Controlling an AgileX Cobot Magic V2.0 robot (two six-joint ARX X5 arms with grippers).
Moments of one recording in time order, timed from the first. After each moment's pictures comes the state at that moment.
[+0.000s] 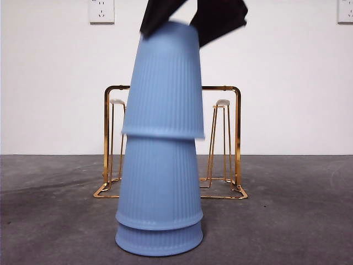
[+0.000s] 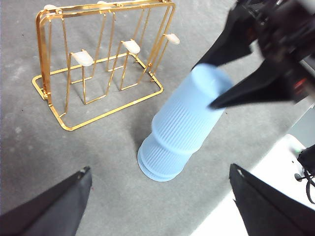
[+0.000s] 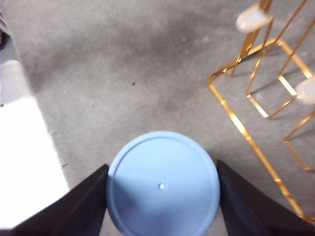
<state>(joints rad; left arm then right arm) -0.28 0.60 0.95 -0.96 0.52 -0.01 0.84 1.36 1.26 -0.73 -0.25 -0.05</state>
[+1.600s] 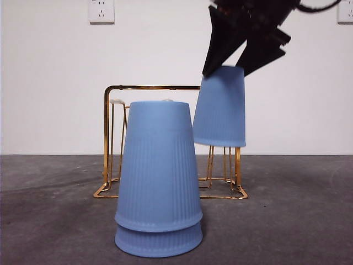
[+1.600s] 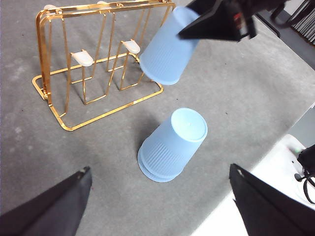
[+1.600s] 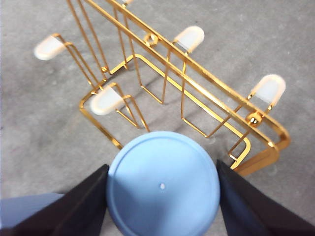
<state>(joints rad) -0.28 0.60 0.95 -0.96 0.52 -0.01 0.53 1.43 1.20 -0.54 -0.21 -0.07</state>
